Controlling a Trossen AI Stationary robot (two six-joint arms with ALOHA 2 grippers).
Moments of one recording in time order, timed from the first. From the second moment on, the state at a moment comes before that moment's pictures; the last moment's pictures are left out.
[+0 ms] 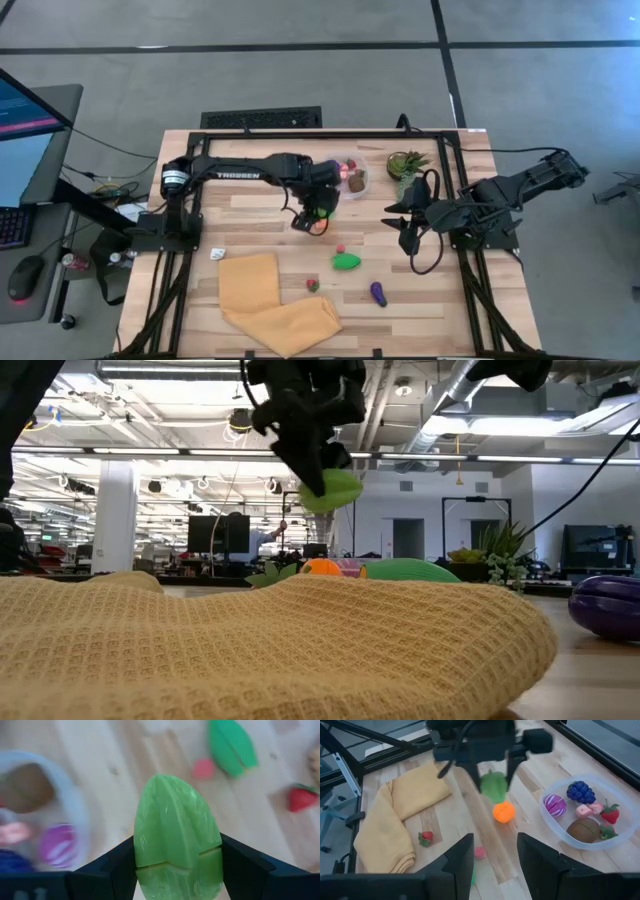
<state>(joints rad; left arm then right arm) 0.14 1.93 1.67 -0.92 0.21 0.49 0.41 1.03 1.05 -0.73 0.48 0.57</state>
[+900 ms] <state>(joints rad) 0.33 1.93 1.64 -0.47 0.12 0.42 0.41 1.03 1.05 -0.75 0.55 0.57</state>
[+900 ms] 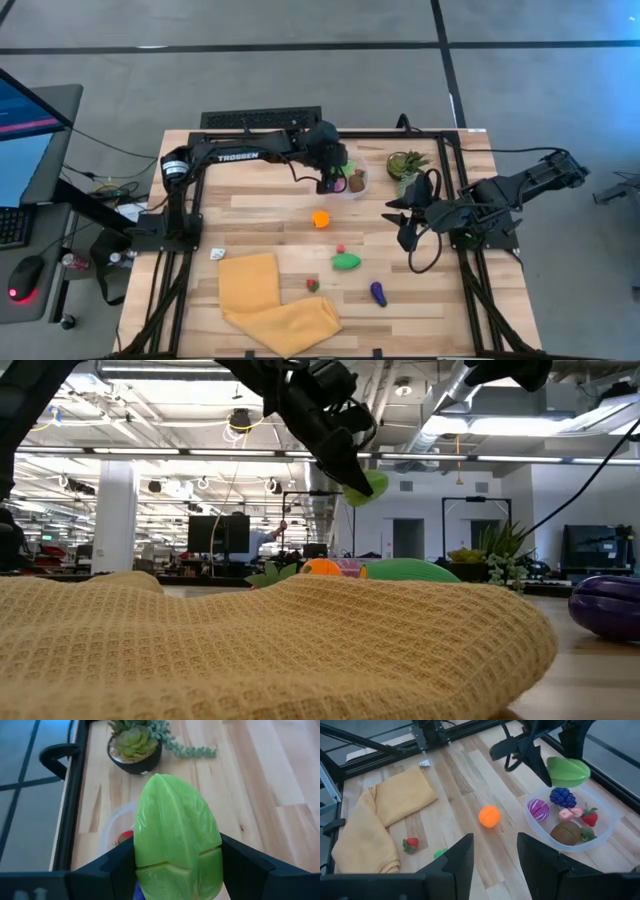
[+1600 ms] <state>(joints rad) 0.37 2.08 1.64 -0.33 0.02 0.28 0.41 1.03 1.04 -0.76 0.55 0.58</state>
